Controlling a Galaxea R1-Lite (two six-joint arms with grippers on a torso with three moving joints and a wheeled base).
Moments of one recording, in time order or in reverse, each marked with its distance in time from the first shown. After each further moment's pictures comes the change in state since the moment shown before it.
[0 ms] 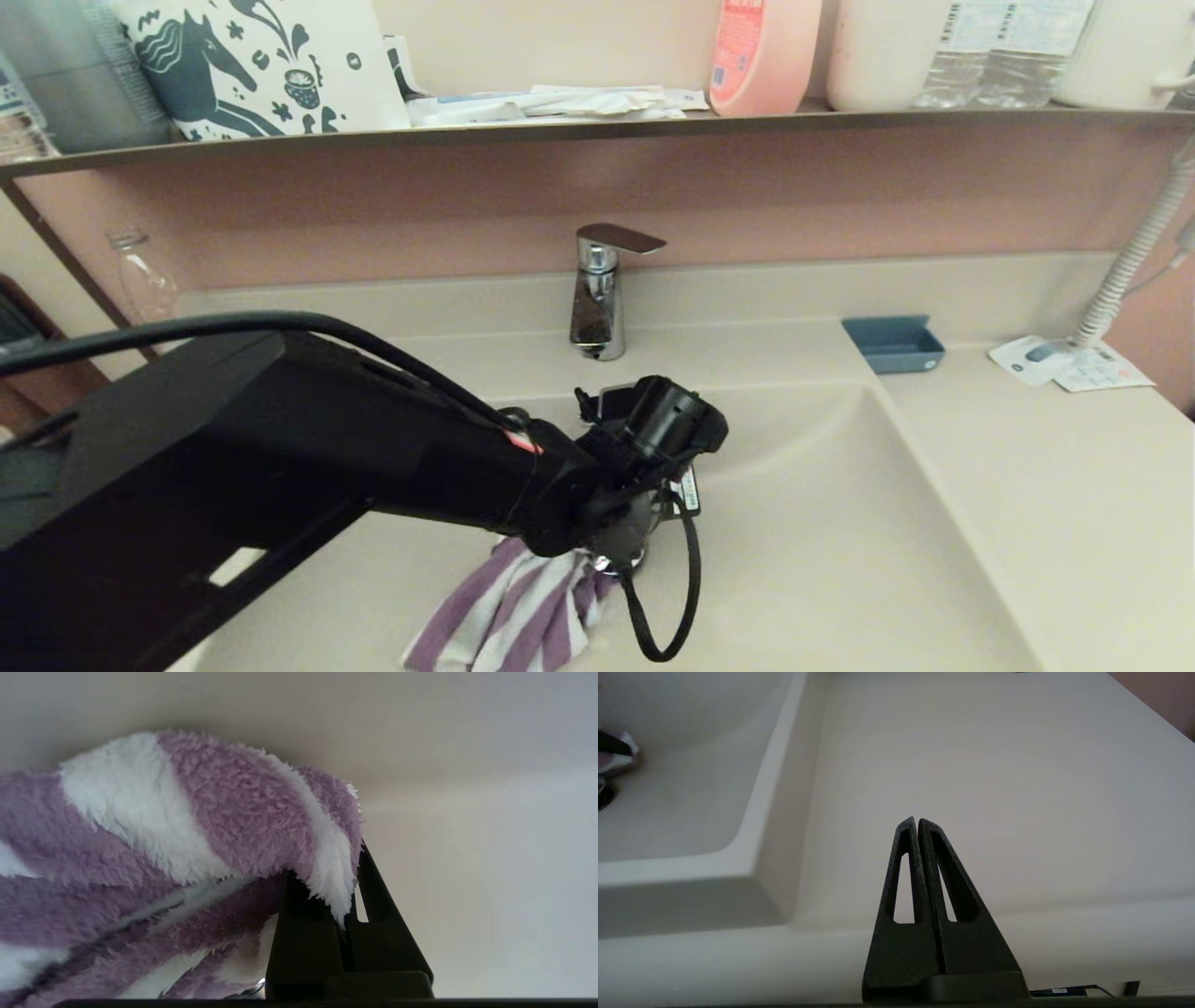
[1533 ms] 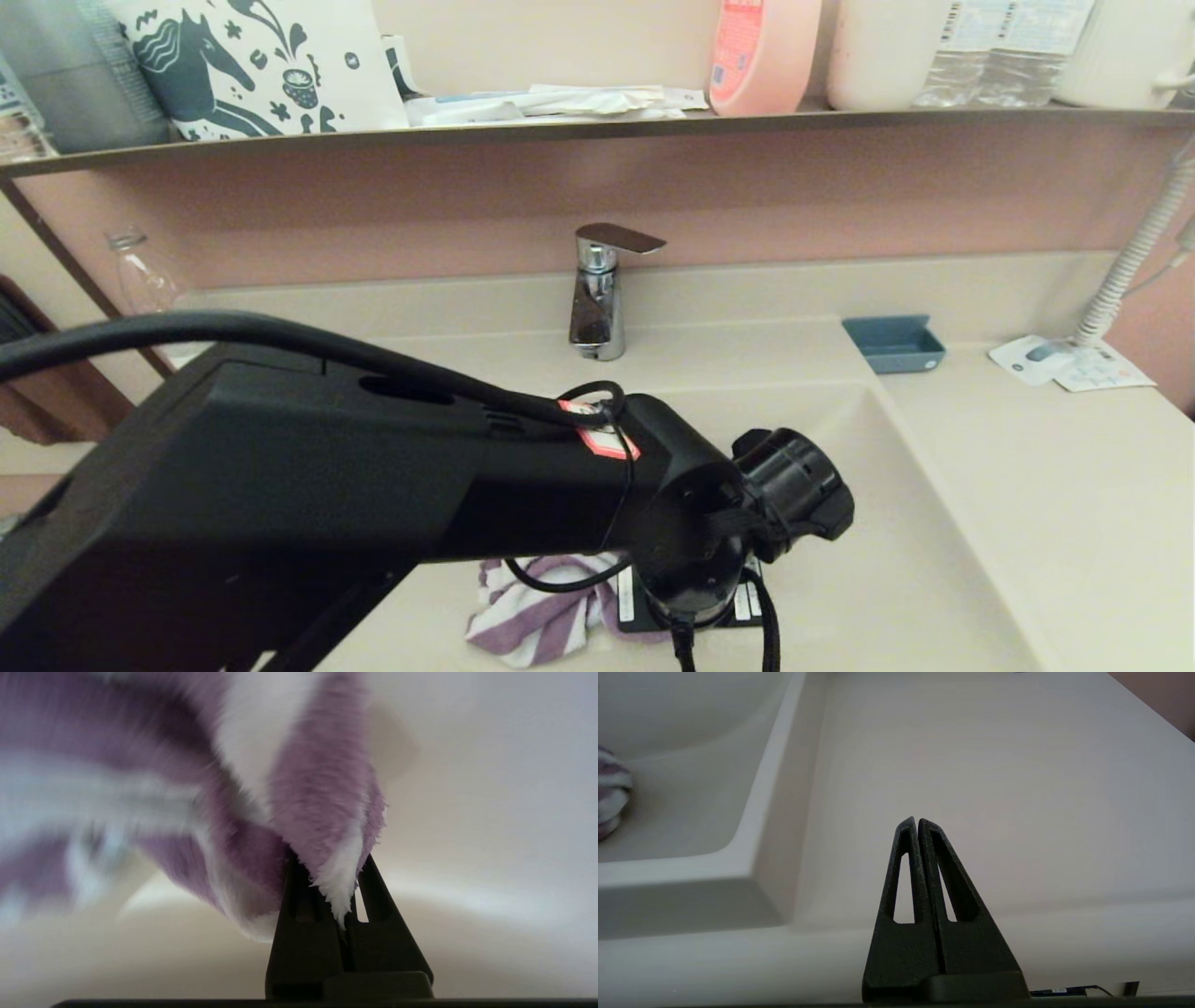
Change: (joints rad) left arm -0.196 0.034 -0.318 0.749 -0.151 -0.271; right arm 0.000 0.000 0.000 0.000 0.000 0.000
